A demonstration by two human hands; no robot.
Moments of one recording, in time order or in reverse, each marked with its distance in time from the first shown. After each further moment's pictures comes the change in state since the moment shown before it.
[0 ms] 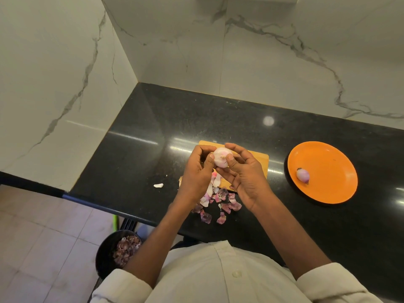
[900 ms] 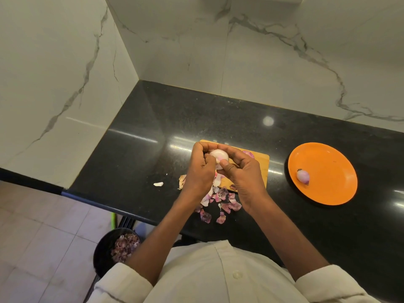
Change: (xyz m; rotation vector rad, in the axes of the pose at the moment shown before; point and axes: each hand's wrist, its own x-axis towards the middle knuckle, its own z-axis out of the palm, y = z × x) left_hand 0.006 0.001 0.008 -0.040 0.041 -0.081; right_hand -0.001 0.008 0.003 -0.348 -0.051 -0.224
